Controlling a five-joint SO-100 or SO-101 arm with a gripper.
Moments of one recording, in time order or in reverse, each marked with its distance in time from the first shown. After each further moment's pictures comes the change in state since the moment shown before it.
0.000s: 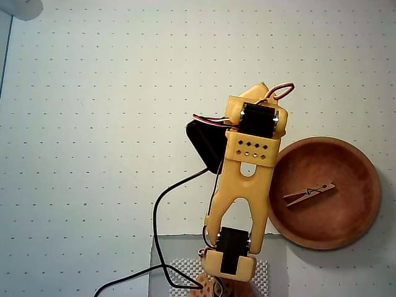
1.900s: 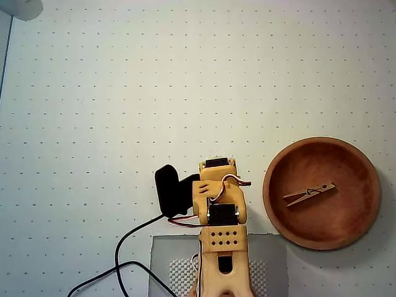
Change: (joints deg) arm -7.4 59.7 101.9 -54.7 27.9
